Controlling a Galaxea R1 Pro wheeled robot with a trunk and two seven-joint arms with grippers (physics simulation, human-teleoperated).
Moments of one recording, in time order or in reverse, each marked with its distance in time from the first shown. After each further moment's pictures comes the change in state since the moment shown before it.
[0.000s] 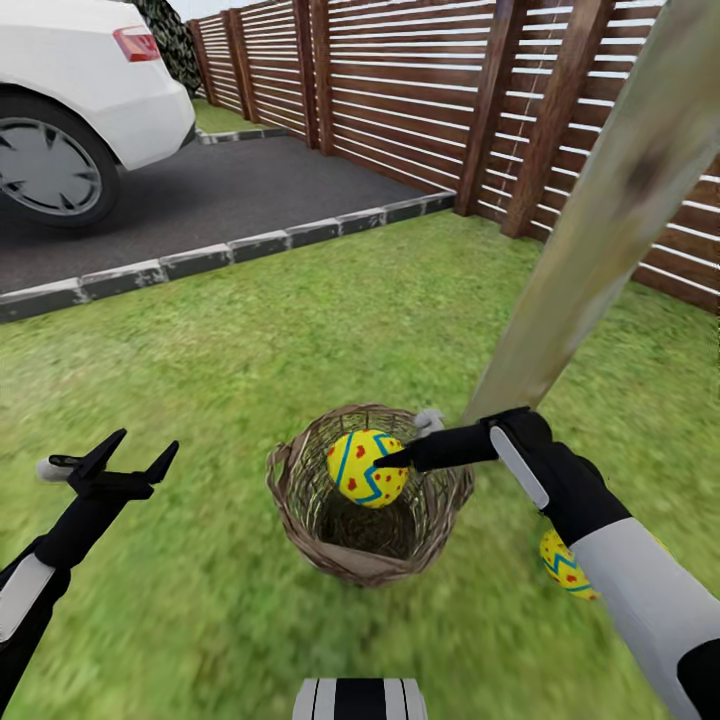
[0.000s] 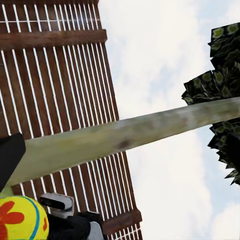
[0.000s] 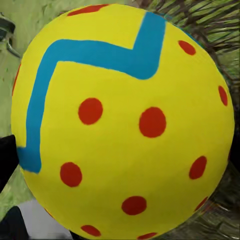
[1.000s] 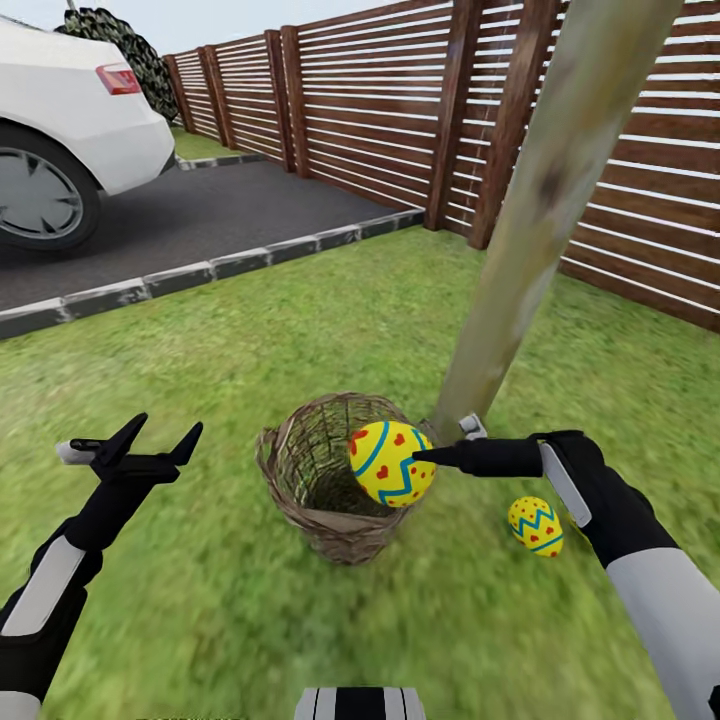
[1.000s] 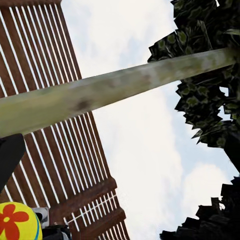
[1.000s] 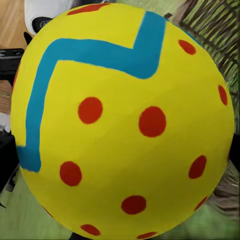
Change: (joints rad) left arm 0.001 -0.103 0.000 -0.179 0.000 -0.004 0.064; right arm 0.095 -0.063 -0.225 0.057 0.003 -0.015 0.342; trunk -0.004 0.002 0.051
